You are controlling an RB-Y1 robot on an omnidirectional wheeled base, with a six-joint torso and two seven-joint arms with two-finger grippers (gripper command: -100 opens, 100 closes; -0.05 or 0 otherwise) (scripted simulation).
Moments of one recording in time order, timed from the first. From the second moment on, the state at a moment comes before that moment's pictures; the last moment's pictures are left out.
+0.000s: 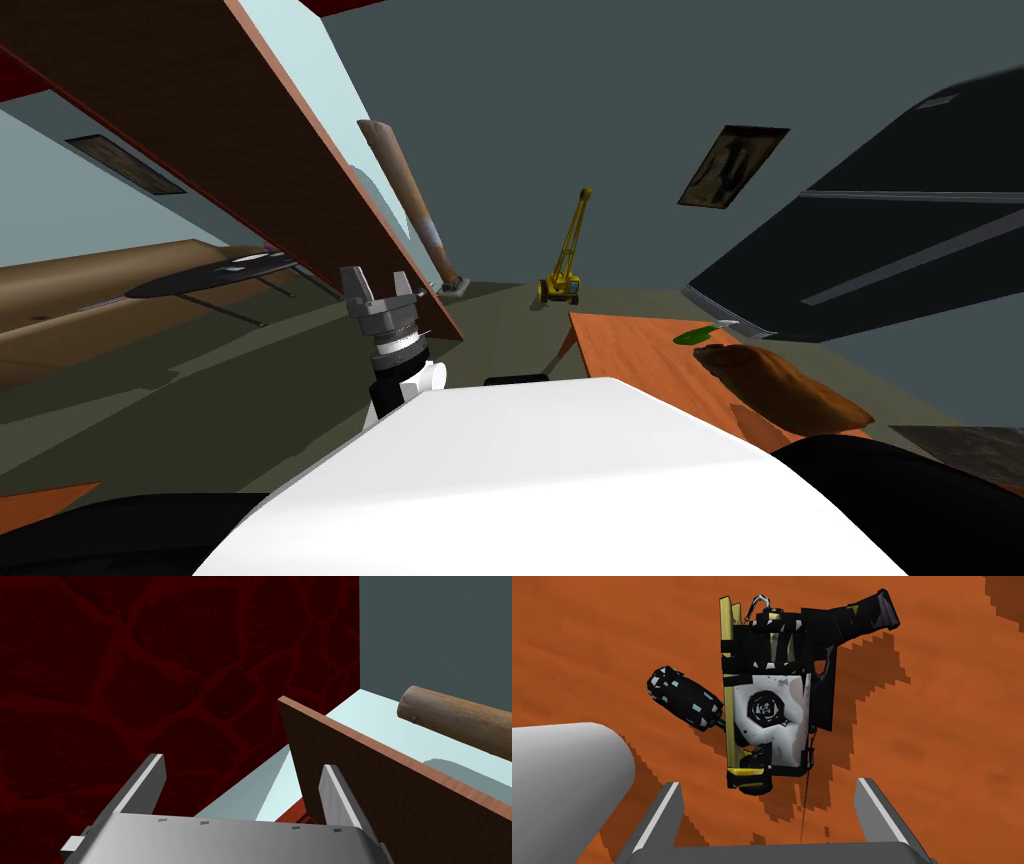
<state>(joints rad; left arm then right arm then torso) 0.51 -0.04 -0.02 -2.36 -0.01 -0.63 -0.05 1.01 -0.91 0.20 -1.42 1.89 -0.19 0.76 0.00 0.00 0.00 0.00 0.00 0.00</state>
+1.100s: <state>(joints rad) 0.51 -0.04 -0.02 -2.36 -0.01 -0.63 -0.05 0.95 -0.87 0.23 -1.35 1.89 -0.17 0.78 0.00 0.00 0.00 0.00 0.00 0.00</state>
